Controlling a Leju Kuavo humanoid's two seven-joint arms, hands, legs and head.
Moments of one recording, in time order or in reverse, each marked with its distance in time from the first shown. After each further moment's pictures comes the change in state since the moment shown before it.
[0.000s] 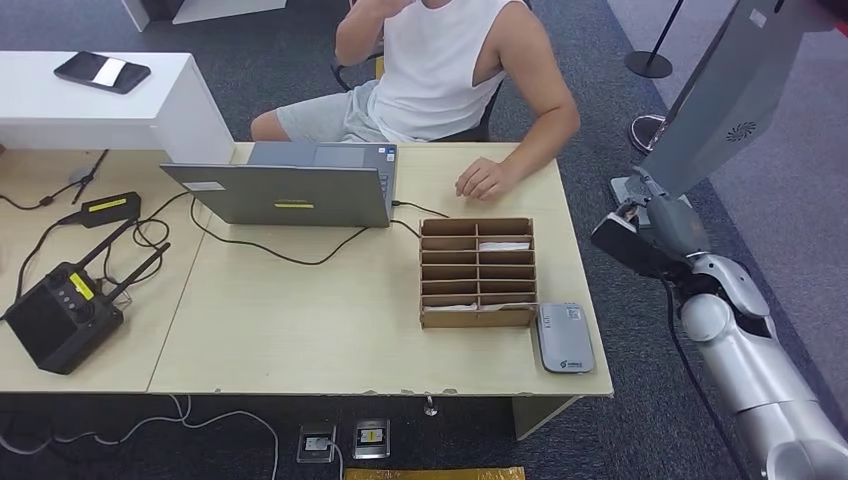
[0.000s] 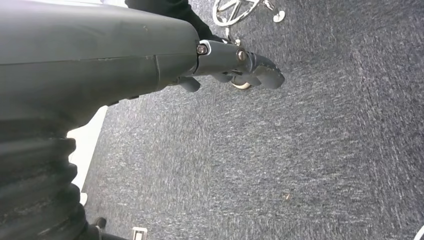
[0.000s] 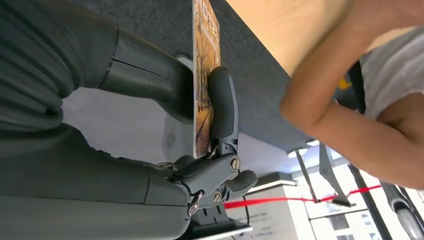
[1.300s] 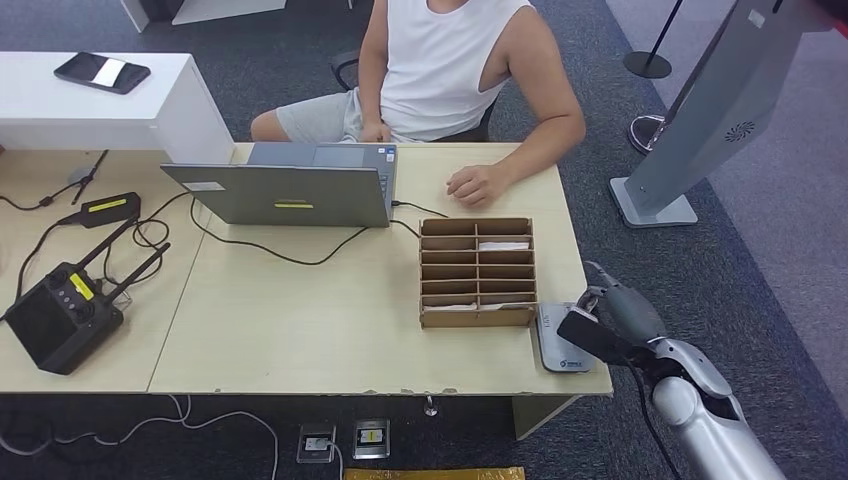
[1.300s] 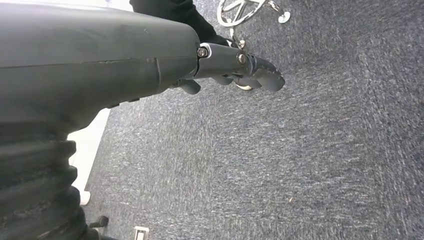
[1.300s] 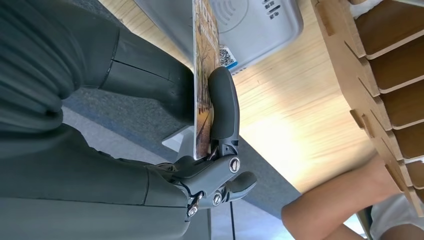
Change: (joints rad) left arm -0.001 -0.001 -0.003 0.006 0.021 0.005 0.009; right arm 0.293 0.062 -0.039 -0.101 0.044 0.088 -0.024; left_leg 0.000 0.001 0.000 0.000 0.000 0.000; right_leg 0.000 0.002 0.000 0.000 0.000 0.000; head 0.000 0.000
